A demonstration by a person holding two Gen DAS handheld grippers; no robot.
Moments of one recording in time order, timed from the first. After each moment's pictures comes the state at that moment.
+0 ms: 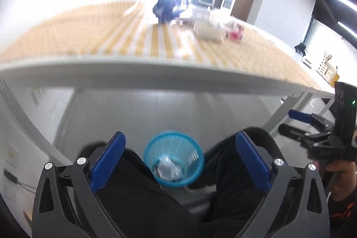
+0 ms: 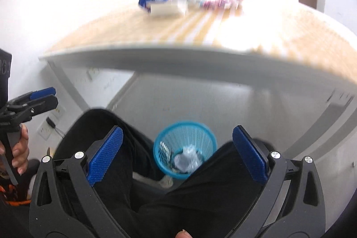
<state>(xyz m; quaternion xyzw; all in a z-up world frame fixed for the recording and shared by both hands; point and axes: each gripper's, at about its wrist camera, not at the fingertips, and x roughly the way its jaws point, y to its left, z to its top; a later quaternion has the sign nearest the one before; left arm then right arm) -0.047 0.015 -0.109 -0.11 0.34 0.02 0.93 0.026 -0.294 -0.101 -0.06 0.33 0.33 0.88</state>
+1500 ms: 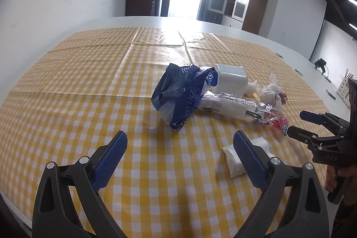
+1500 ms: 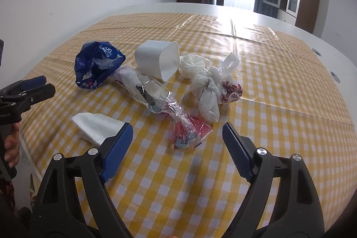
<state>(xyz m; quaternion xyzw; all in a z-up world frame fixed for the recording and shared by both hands) 0.173 0.074 -0.020 -0.09 0.33 0.06 0.94 0.248 -0.210 -0.014 -0.12 0.34 0.30 0.88</state>
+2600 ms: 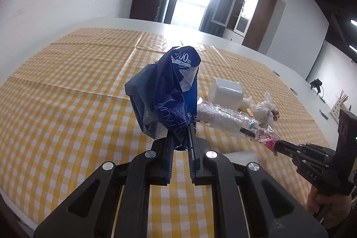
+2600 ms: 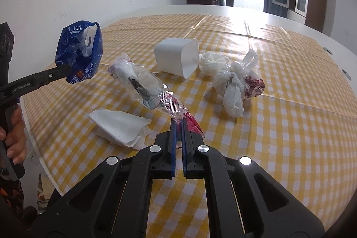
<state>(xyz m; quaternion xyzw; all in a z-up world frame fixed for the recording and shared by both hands) 0.151 0.080 -0.007 -0.15 0.30 0.05 0.94 0.219 -0.207 -0.018 -0.08 0.32 0.34 0.88</state>
